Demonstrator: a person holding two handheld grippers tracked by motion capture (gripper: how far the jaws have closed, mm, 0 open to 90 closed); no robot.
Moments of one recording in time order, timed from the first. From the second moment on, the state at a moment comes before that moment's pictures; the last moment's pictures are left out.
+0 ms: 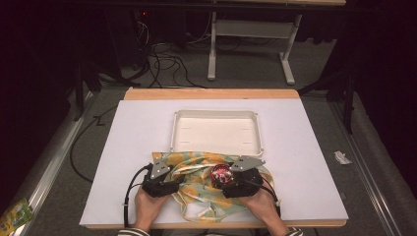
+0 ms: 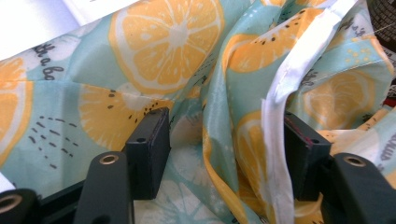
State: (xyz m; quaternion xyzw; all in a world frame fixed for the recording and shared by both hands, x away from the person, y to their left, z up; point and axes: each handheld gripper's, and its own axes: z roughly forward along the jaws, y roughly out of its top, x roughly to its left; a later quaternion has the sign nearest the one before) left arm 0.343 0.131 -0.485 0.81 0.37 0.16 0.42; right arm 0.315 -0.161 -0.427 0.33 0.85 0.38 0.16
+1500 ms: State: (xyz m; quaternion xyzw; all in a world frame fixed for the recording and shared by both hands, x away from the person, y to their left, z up) left arm 0.343 0.131 -0.485 0.81 0.37 0.16 0.42; right arm 0.313 -0.166 -0.417 0.34 0.84 0.39 0.16
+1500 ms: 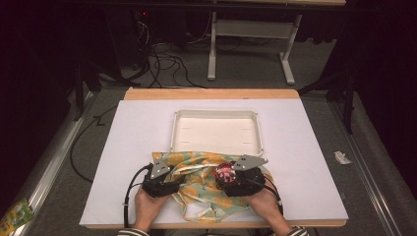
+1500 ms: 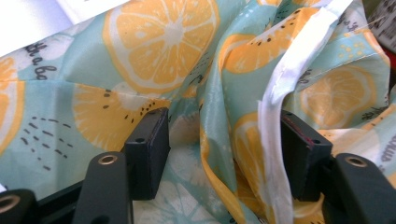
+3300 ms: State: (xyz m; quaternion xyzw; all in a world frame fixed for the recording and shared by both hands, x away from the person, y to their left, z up) left arm 0.344 0.132 -0.485 0.81 0.37 0.15 0.43; right arm 0.338 -0.193 -0.348 0.35 0.83 0.41 0.17
